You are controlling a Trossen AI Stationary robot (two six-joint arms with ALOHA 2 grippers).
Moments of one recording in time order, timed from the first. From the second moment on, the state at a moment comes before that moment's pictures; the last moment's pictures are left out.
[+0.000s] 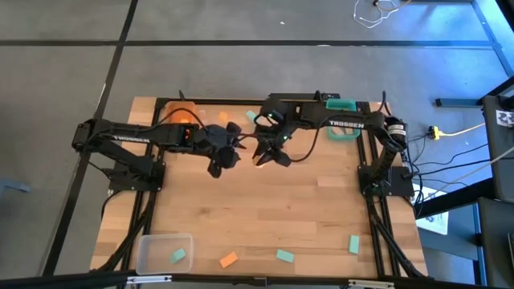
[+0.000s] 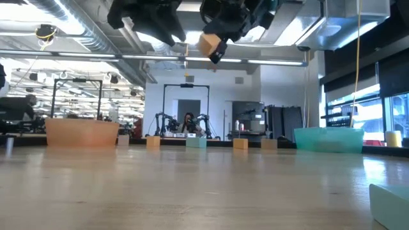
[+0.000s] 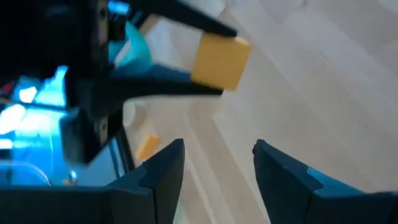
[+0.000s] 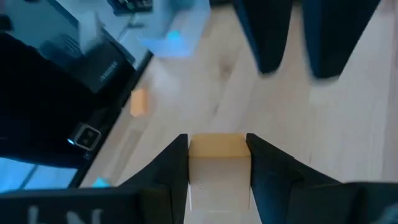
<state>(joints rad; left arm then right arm) 0.01 1.31 1.14 -0.50 -0.19 0.77 -0.25 1.82 1.56 -0.59 -0.78 -0.21</state>
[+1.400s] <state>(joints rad) 0.06 1.35 1.14 -0.27 0.10 0.92 -0.27 1.82 1.56 -0.52 -0.87 -0.19</state>
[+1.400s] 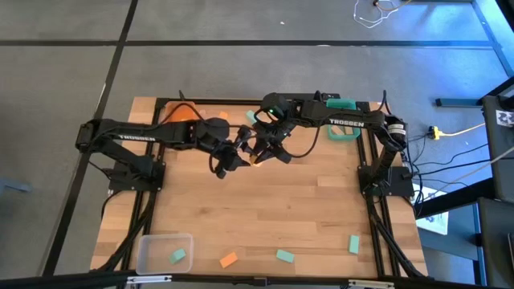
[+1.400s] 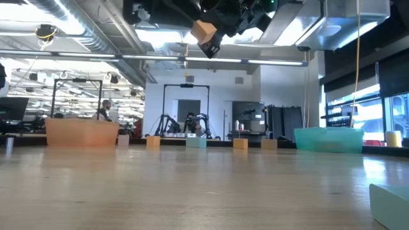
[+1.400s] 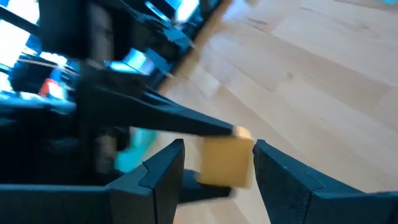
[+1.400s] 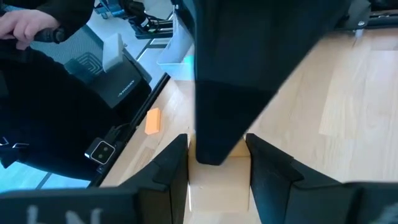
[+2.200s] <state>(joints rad) 0.06 1.39 1.14 -0.27 0.13 0.89 -0.27 1.82 1.56 -0.51 -0.87 -0.19</state>
